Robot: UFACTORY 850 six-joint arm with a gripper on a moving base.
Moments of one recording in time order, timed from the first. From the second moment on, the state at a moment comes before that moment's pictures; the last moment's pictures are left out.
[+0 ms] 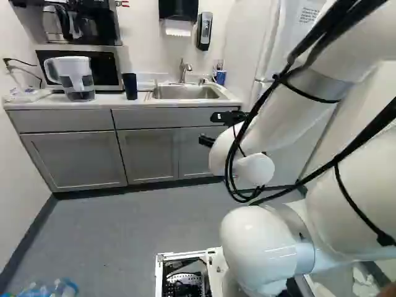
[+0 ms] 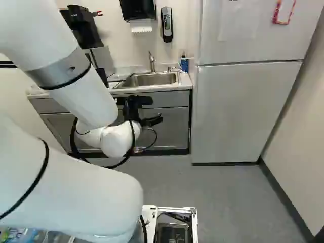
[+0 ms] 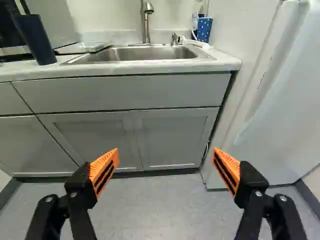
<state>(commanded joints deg) 0.0 16.0 -5.0 0.0 50.0 0.0</state>
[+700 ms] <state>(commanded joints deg) 0.0 15.7 -5.3 0.0 50.0 0.0</state>
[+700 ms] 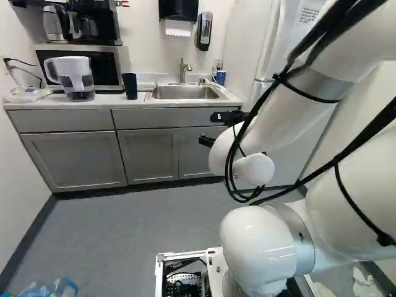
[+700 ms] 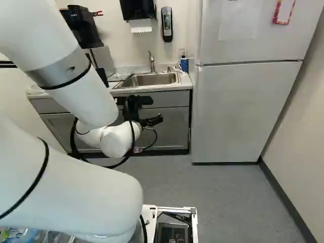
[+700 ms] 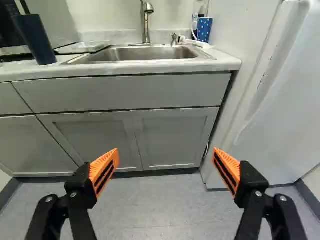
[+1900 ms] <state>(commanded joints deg) 0.0 8.1 -12.9 0.0 50.0 0.0</state>
